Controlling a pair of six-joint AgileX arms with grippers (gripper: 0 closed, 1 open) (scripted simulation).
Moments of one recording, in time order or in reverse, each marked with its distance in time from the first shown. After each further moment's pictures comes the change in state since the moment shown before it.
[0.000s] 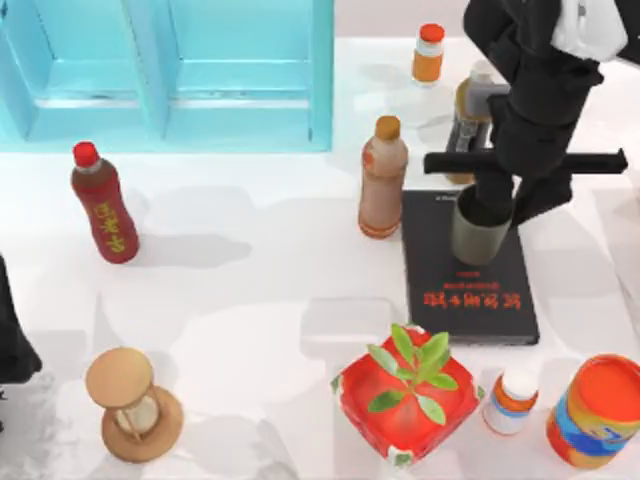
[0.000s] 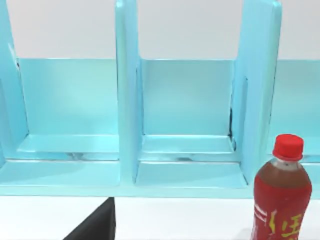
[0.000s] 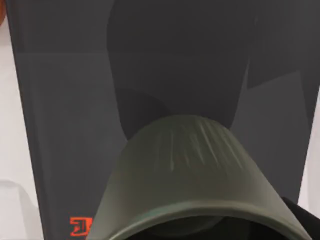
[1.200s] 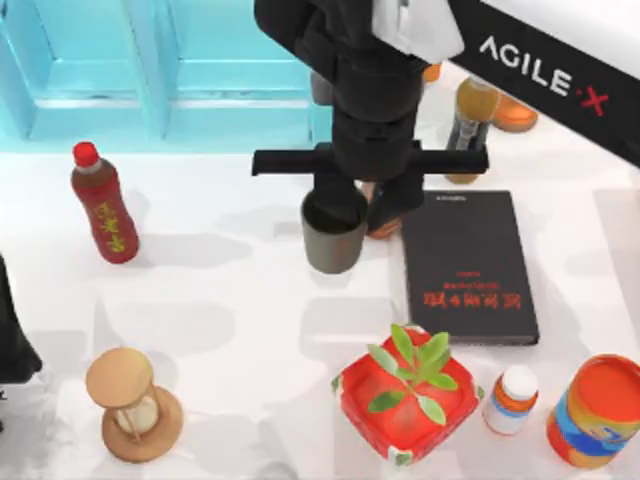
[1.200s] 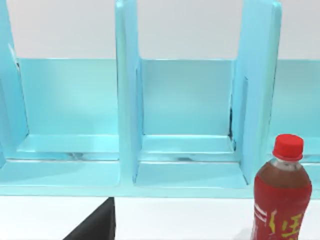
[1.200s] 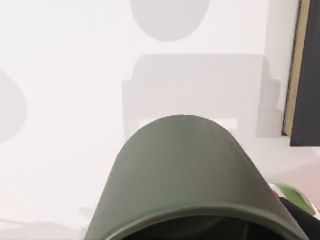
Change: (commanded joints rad) left arm 0.000 0.000 0.000 0.000 0.000 0.000; right arm 0.354 0.101 0.413 -0.284 0.039 0.352
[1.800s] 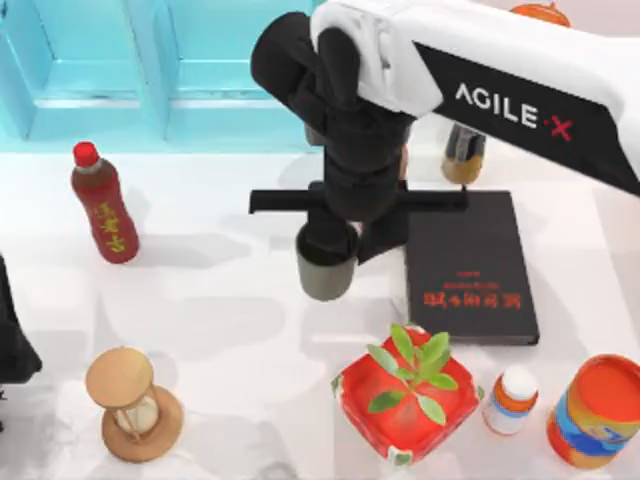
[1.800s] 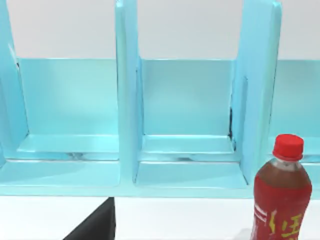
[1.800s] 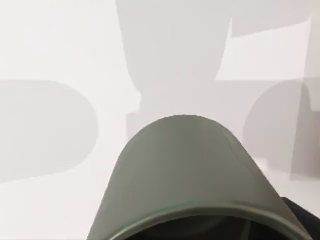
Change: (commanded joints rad) left arm 0.000 0.000 0.000 0.000 0.000 0.000; right arm 0.008 0.008 -0.186 0.201 -0.001 0.013
